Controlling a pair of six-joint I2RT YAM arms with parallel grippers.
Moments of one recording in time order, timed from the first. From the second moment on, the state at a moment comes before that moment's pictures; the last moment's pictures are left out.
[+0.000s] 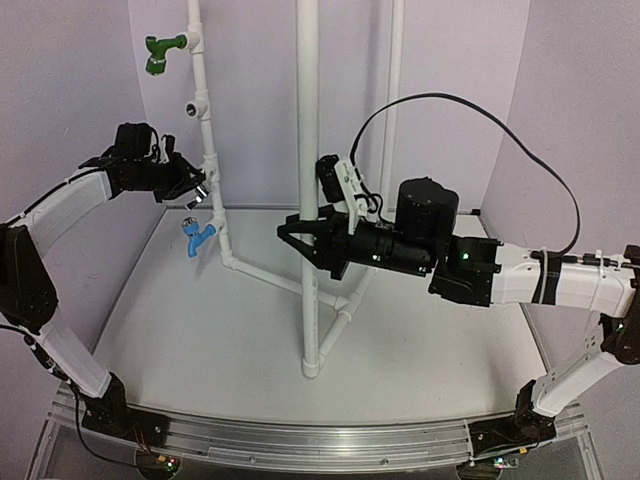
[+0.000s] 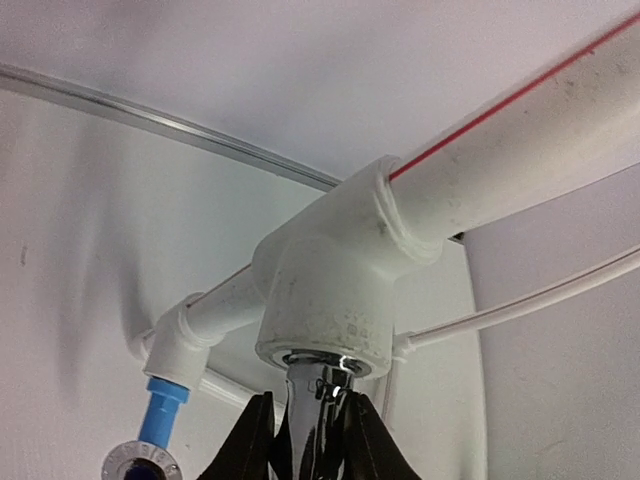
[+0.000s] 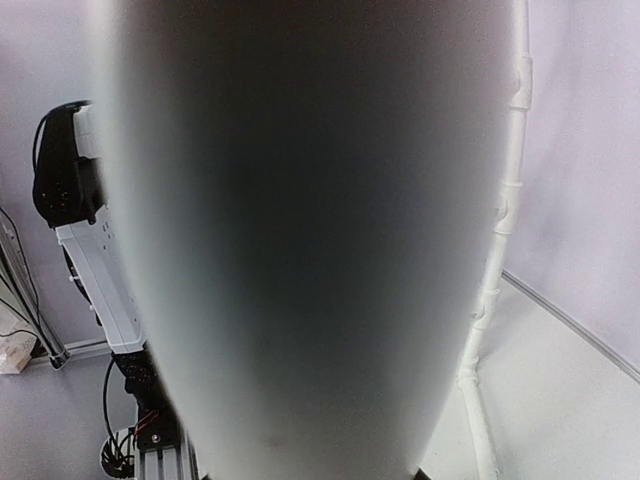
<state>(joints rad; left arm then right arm) -0.15 1.55 1.45 -0.42 0.44 -0.62 1.10 1.48 1.20 0.26 -0.17 0.09</state>
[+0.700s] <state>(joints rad) -0.59 1.70 1.61 -0.58 -0.80 0.00 1.09 1.46 1.21 0.23 -0.10 0.10</state>
